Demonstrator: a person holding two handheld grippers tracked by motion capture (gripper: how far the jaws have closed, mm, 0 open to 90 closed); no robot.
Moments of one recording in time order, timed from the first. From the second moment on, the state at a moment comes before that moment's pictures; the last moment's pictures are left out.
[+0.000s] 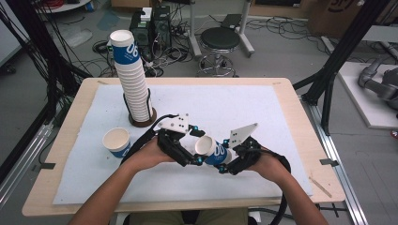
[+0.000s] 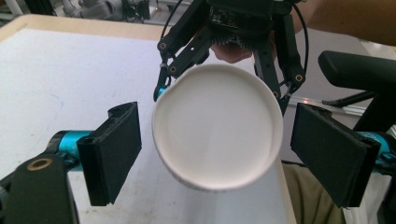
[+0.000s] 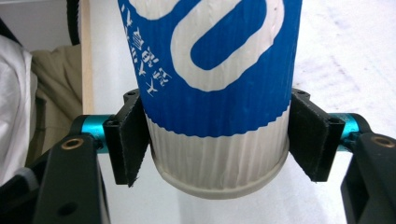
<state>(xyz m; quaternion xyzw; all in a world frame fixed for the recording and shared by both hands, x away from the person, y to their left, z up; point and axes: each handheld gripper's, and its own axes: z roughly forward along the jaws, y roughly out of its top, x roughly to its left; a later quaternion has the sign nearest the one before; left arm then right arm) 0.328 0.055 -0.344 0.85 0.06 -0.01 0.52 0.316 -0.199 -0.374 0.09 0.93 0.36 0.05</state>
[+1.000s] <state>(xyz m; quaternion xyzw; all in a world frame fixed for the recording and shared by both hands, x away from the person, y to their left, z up) 0.332 0.048 -0.353 0.89 0.04 -0.04 0.46 0.315 -0.177 -0.367 0.05 0.96 0.26 0.05</state>
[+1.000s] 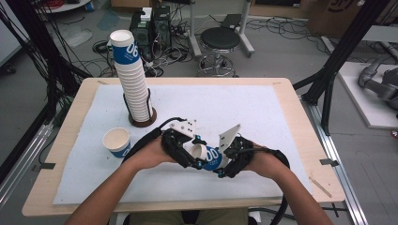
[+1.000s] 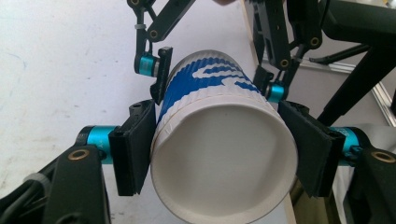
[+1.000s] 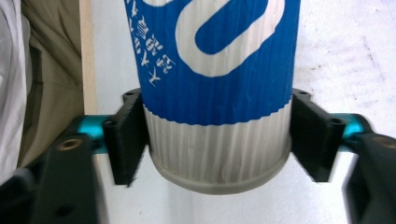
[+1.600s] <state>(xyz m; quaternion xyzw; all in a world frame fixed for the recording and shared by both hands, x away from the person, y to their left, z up) 0.334 0.077 -0.365 0.84 0.06 -0.04 0.53 0.313 -0.215 -0.362 0.12 0.88 0.47 0.03</state>
